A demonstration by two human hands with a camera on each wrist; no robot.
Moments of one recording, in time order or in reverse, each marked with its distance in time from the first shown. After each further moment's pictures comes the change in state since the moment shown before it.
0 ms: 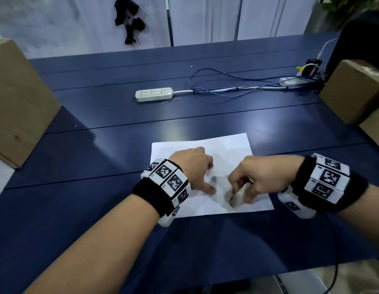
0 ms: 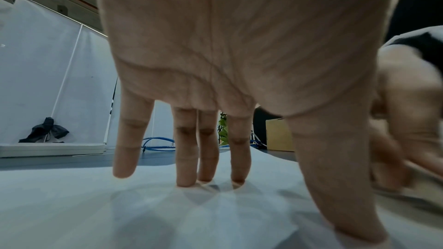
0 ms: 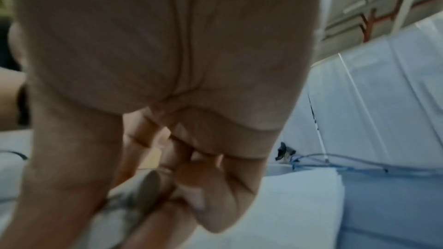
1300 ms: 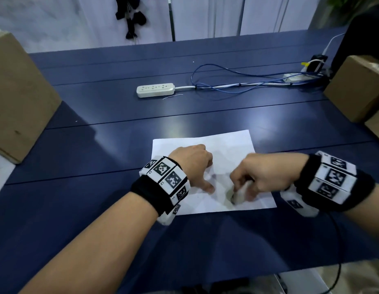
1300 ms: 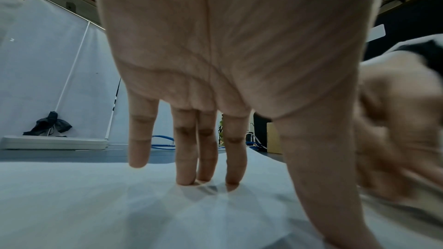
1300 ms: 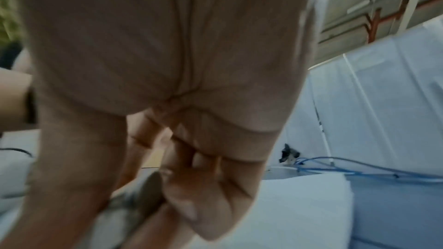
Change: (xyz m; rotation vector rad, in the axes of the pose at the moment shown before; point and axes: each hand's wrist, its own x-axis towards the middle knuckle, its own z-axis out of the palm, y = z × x) left_hand 0.000 -0.006 0.003 -0.013 -0.006 -0.002; right_hand 0.002 0.000 0.000 -0.045 0.004 0.013
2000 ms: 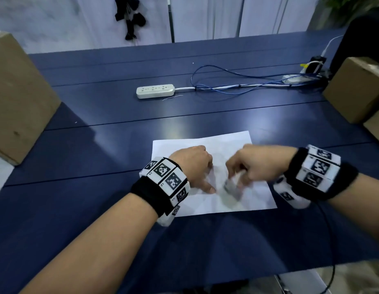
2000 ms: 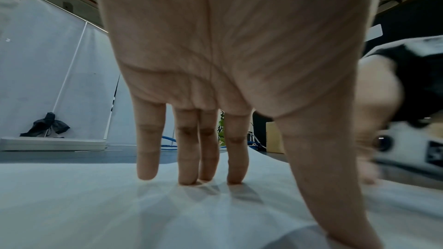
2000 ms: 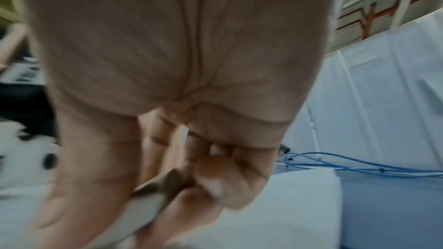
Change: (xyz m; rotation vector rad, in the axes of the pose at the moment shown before) left_hand -0.001 0.000 0.000 -0.022 0.006 0.019; right_hand 0.017 0.006 -0.010 -0.034 0.109 0.067
